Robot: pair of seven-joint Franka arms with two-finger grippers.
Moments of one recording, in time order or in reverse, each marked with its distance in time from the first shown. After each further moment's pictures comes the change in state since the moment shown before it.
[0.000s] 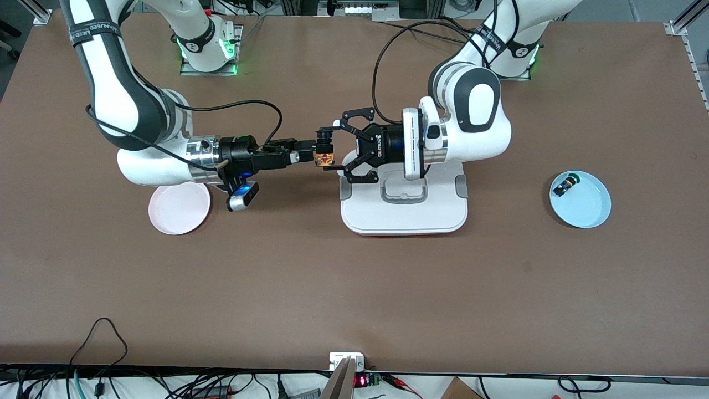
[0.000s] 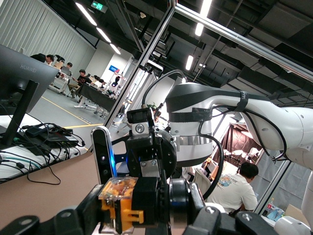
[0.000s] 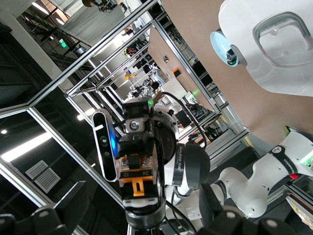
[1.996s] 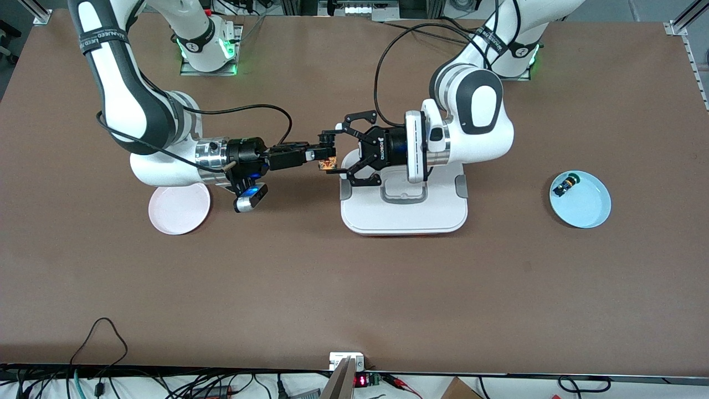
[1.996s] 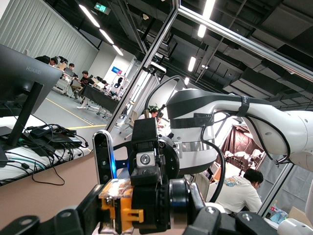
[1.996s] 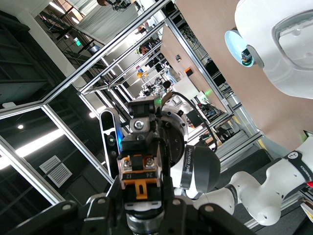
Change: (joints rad) left arm 0.005 0.003 0.004 0.003 -0.011 0.003 -0.002; right arm 0.018 0.022 -0.001 0.004 0.079 0.008 -0.053
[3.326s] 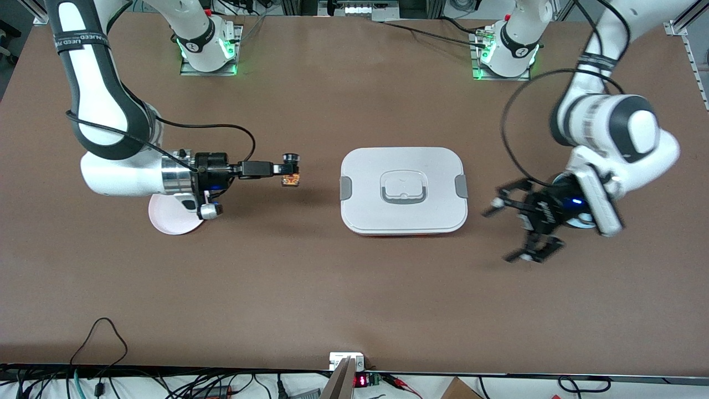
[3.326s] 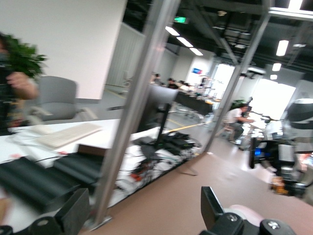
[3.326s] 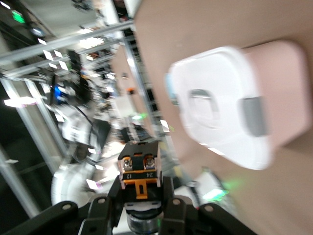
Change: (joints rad) left arm 0.431 -0.085 0.131 -0.068 0.242 -0.003 0.004; right arm -0.127 -0.004 -0.019 0.011 -0.456 -0.006 -0.242
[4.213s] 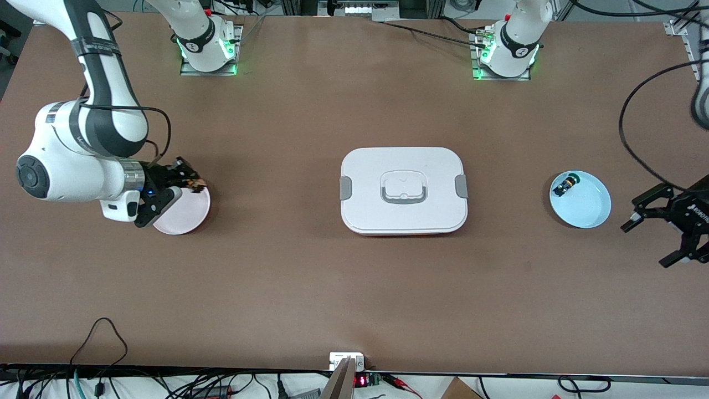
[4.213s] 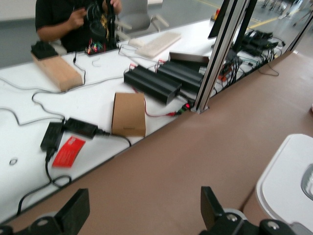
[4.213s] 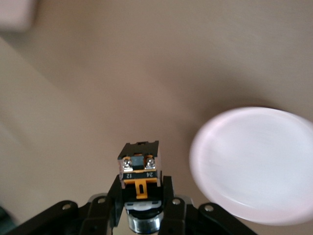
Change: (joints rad) left arm 0.026 -0.092 0.289 0.113 0.788 -0.067 -0.469; right arm -0.148 -0.010 0.002 0.002 -1.156 0.028 -0.545
